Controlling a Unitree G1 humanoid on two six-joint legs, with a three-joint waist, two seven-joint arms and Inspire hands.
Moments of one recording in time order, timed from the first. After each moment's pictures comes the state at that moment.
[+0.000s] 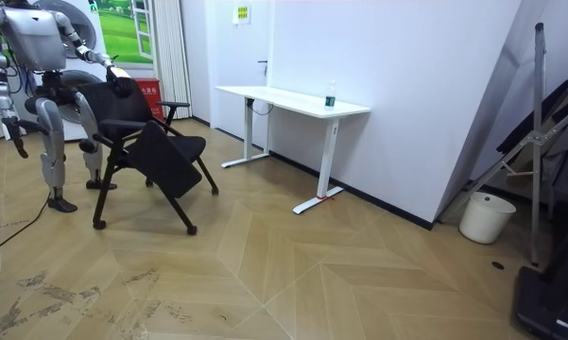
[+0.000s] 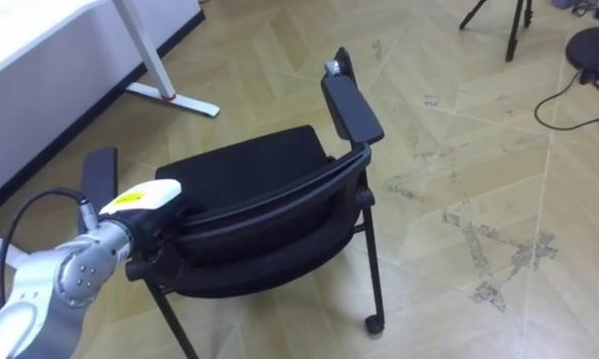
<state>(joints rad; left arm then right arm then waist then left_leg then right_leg) -0.01 0.38 -0.26 -0.07 0.90 0.25 -0.50 0.03 -0.28 -0.16 1.31 0.45 0.05 0.04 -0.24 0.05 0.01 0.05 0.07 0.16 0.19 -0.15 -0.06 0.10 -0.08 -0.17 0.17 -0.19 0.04</state>
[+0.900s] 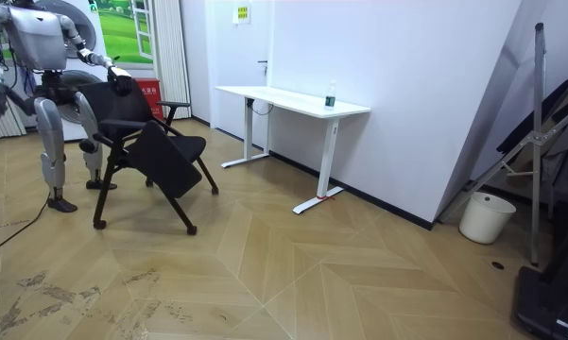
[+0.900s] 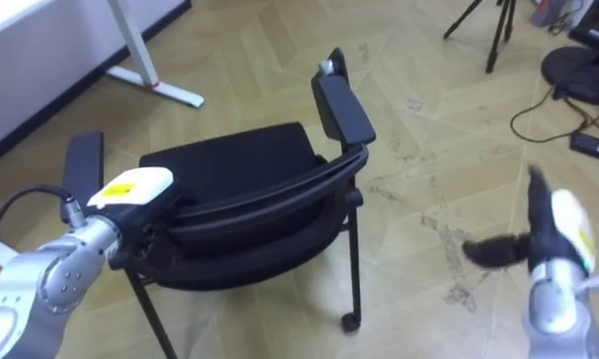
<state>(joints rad) 0.00 0.44 -0.23 -0.09 0.91 0.13 -0.44 0.04 -0.43 -0.20 0.25 -0.55 0.04 -0.10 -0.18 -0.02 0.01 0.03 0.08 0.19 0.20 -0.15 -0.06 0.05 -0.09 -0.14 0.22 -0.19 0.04</state>
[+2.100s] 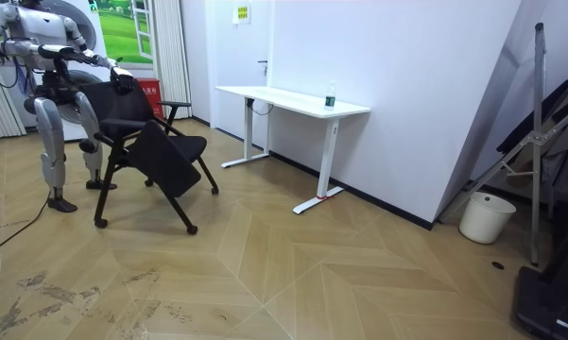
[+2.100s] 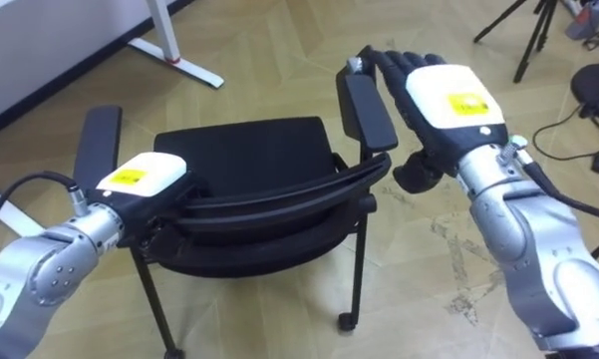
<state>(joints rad) -0.06 0.51 -0.24 -0.02 0.85 -0.07 -0.36 -0.12 -0.64 0.10 -0.06 -0.81 -0.07 0.15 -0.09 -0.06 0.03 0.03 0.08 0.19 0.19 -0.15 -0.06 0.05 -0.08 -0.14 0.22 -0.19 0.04</state>
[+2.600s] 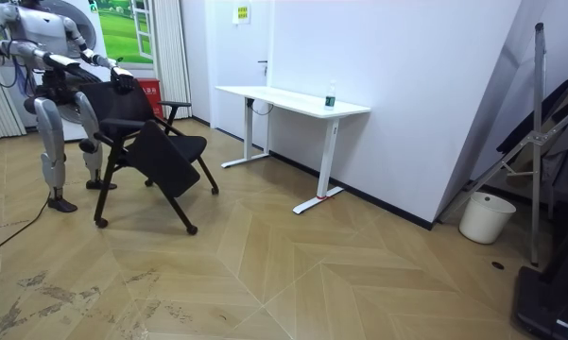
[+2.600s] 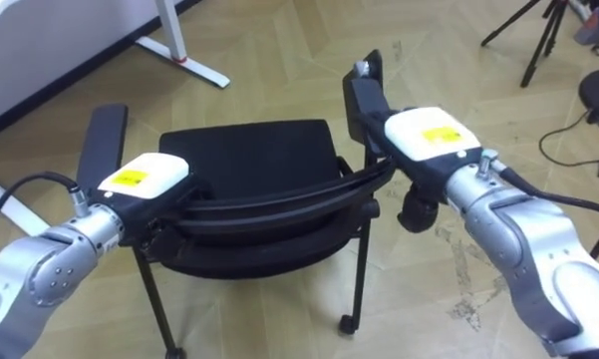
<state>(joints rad) -0.08 0.53 -0.27 0.02 0.83 -0.11 -0.33 -0.12 -0.71 0.21 -0.07 -0.83 -0.08 0.37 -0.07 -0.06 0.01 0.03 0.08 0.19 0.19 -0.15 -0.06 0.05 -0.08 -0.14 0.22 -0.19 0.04</state>
